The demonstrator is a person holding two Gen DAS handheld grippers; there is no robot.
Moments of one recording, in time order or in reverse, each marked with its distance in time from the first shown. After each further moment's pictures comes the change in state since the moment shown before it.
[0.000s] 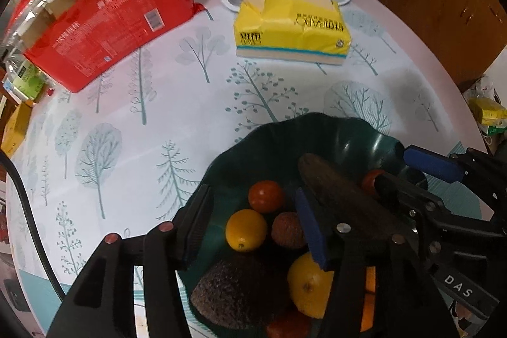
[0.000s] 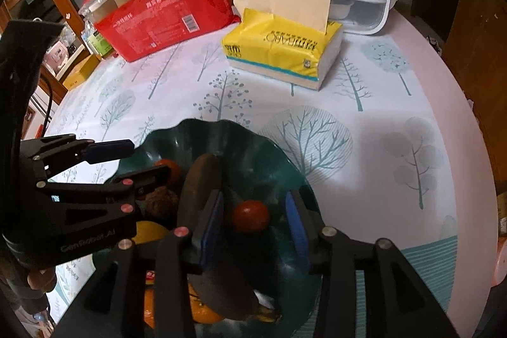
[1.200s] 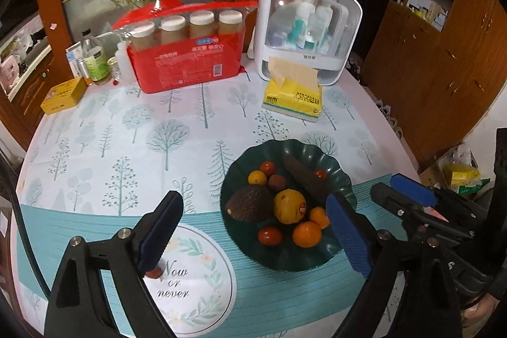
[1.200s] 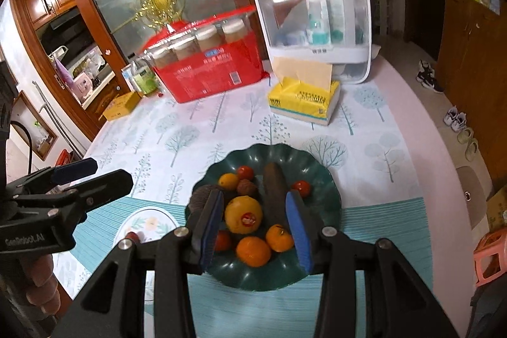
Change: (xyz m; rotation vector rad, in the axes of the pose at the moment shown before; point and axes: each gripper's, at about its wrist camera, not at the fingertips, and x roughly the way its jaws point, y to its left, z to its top) left arm -0.207 0.036 -0.100 -0.217 -0.262 -0.054; right arm -0.157 0.062 -0.043 0.029 -0.199 0.041
